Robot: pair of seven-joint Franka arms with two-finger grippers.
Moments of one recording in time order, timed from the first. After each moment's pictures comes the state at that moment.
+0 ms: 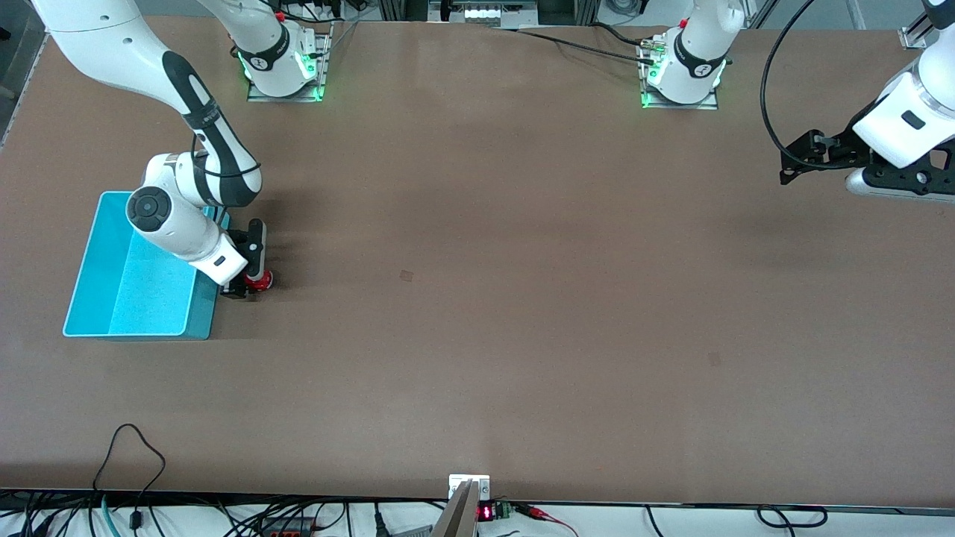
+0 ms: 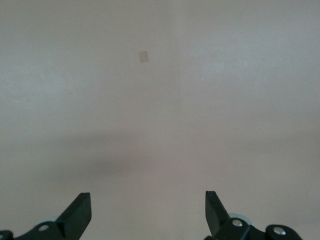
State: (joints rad) left arm -0.02 -0.06 -0.04 -1.70 0.00 1.62 0.03; right arm -0.01 0.44 0.04 -2.19 -0.09 2.64 -1.56
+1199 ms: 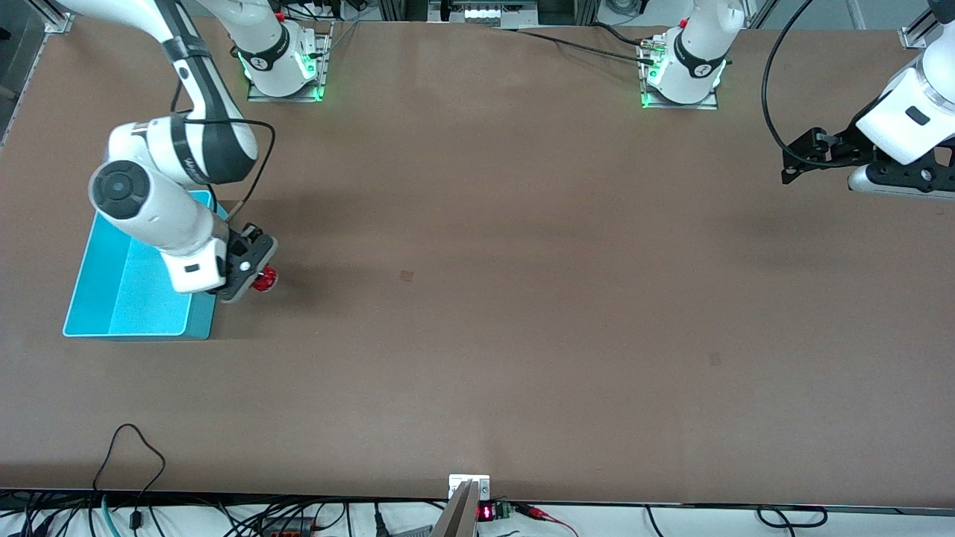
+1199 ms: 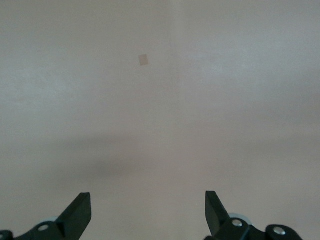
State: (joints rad) left arm -0.02 -0.06 -0.04 -1.69 -0.01 1.61 0.03; right arm 0.02 0.26 0.14 -1.91 -0.08 2.13 -0.69
